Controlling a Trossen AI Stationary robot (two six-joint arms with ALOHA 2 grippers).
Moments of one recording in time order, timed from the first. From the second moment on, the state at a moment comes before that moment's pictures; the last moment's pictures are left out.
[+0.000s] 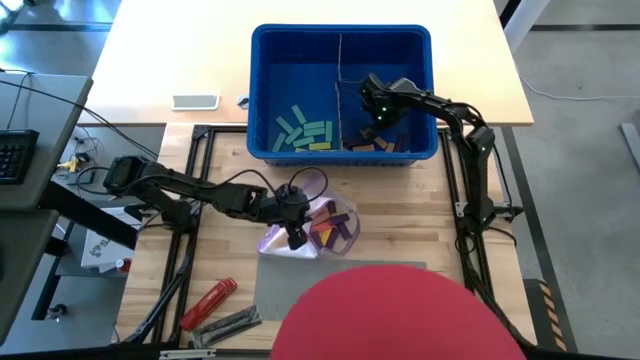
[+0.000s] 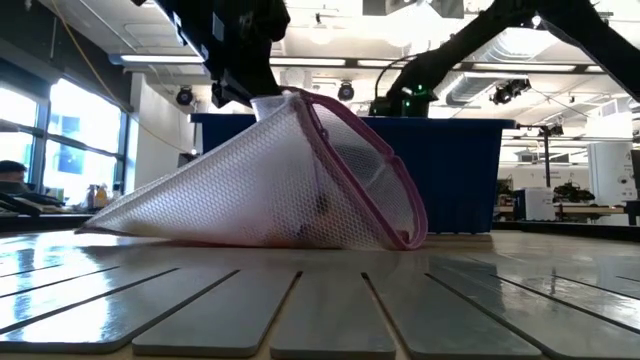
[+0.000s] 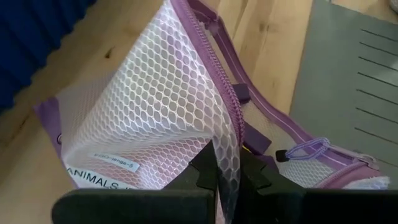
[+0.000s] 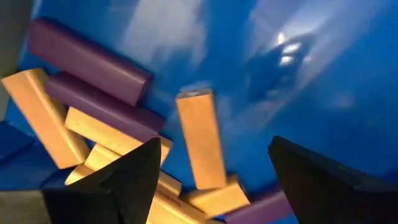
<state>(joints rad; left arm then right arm) -0.13 1.49 1.01 -0.34 -0.26 -0.41 -0.81 2.07 1.72 -1.05 0.07 0.07</state>
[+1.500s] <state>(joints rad) -0.13 1.49 1.01 -0.37 -0.26 -0.30 -0.77 1.66 1.72 -0.97 -0.02 -0.02</state>
